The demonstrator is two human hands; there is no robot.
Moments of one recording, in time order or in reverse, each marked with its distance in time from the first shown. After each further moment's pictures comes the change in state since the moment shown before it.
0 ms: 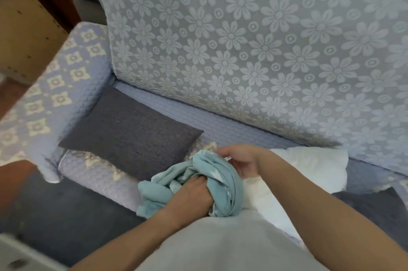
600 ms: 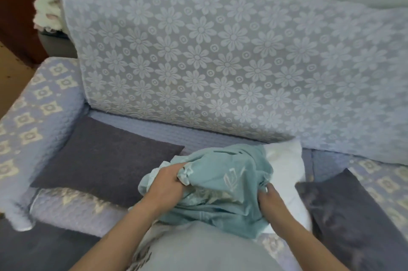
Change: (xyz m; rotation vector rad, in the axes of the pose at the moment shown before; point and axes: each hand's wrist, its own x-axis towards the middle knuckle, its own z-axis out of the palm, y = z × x) left_hand 0.018 -0.003 -0.098 -0.704 -0.045 -0.445; right_hand -0.057 0.170 -0.012 0.165 0.874 -0.482
